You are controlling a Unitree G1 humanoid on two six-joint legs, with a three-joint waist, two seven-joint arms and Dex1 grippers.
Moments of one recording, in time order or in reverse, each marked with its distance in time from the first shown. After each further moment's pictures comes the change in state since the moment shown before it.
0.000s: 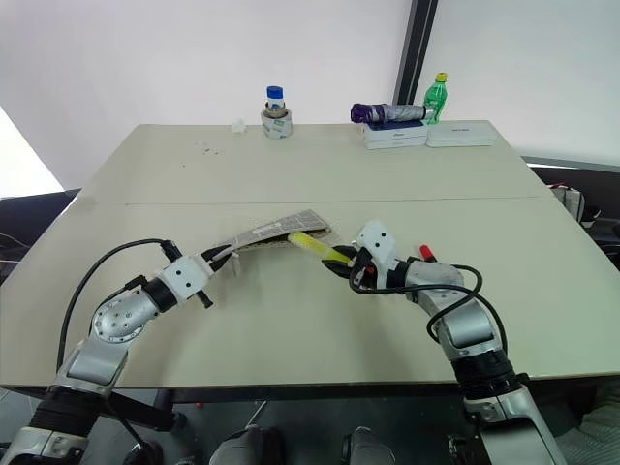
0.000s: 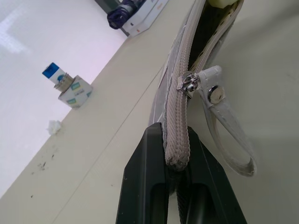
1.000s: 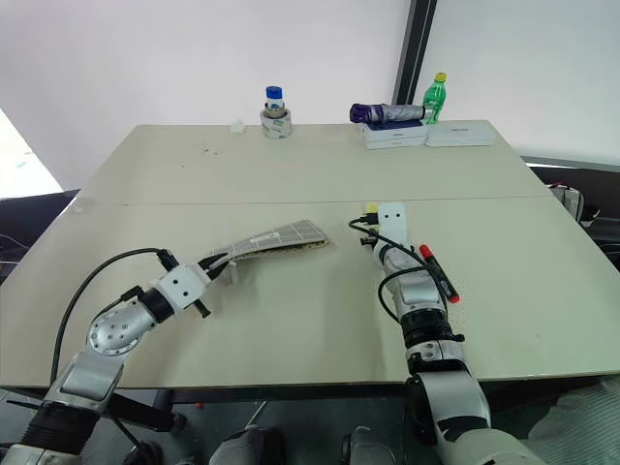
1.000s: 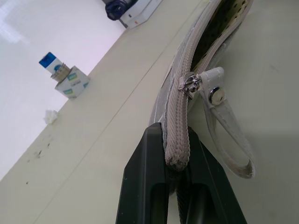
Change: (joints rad) left arm 0.066 0.000 0.005 -0.078 -0.020 0.051 0.022; right arm -0.237 0.294 -0.222 0.514 -0.167 0.040 -0.753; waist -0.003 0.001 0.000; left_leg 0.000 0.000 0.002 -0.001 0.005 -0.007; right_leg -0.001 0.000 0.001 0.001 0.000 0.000
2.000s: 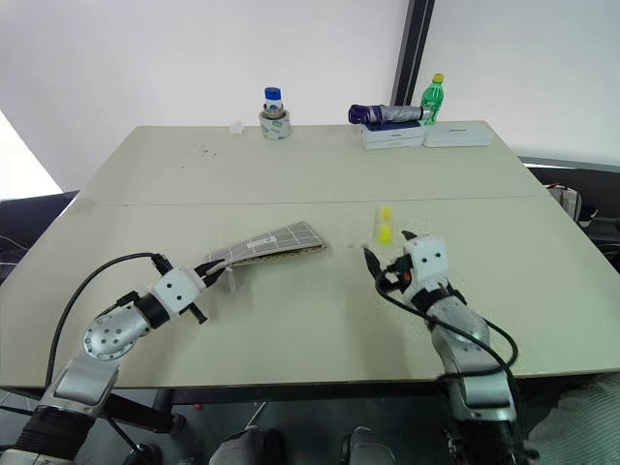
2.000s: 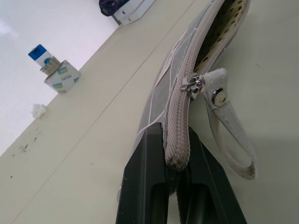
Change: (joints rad) left arm 0.028 0.017 0.001 0.014 -0.066 -0.005 -0.027; right arm 0.476 -0.122 0.011 -0.680 0.085 -0.154 0.233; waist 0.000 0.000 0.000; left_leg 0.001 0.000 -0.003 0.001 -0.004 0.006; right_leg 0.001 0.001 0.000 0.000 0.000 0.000
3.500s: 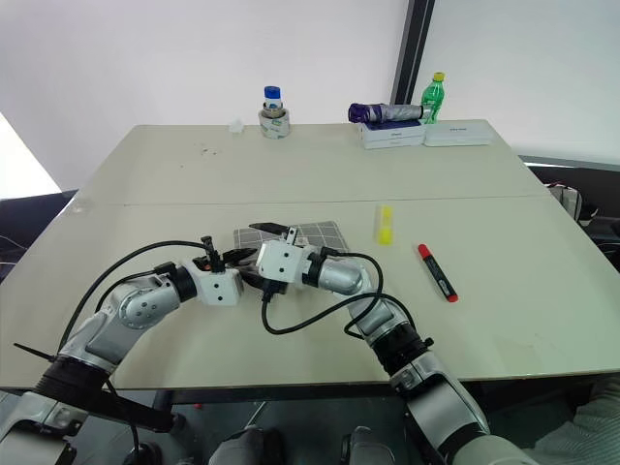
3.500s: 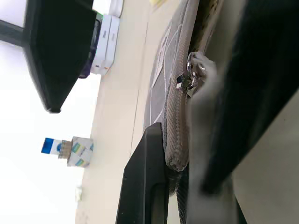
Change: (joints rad) left arm -0.250 0.073 -0.177 0.102 0.385 -0.188 0.048; right arm -0.446 0.094 0.486 0.521 -0.352 -0.550 0.321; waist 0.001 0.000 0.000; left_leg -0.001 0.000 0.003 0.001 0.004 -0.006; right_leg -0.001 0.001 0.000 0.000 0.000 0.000
